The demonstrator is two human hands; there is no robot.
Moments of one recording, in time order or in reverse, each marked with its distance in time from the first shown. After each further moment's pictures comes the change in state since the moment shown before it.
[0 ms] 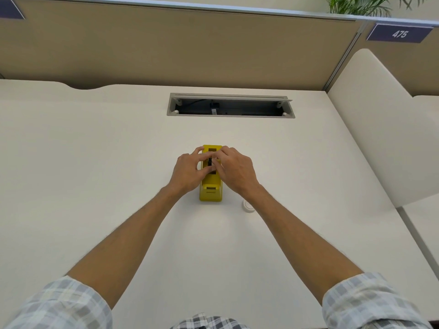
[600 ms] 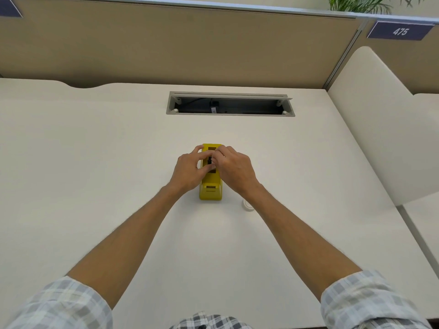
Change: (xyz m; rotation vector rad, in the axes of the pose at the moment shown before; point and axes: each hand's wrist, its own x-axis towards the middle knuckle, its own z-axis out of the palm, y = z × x) left_hand 0.000 0.002 0.001 -0.050 -0.014 -0.008; right_hand 0.000 0.002 0.003 -0.093 0.065 -0.126
